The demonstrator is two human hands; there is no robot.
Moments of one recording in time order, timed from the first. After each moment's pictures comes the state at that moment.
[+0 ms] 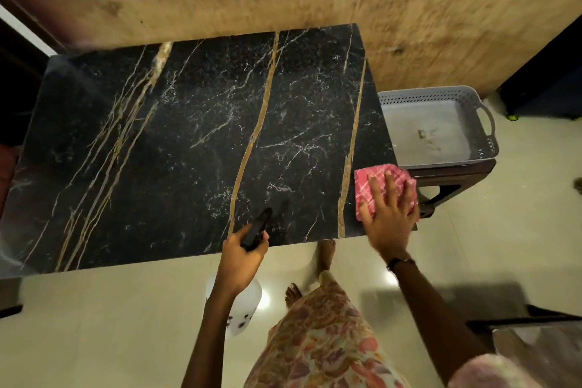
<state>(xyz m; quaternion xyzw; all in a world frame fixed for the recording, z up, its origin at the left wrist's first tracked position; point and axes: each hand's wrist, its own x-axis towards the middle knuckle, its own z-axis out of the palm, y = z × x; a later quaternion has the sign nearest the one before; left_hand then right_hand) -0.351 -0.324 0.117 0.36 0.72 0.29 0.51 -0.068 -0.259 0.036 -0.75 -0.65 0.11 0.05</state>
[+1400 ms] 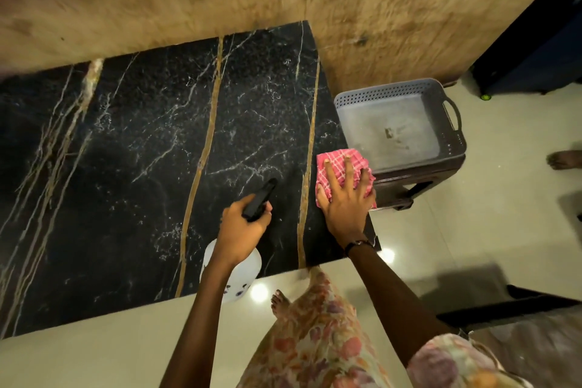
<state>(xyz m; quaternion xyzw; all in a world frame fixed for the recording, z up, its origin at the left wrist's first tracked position) -0.270 -0.203 0.128 0.45 0.68 0.26 0.52 -0.065 -0.181 0.027 -0.76 -0.63 0.12 0.04</state>
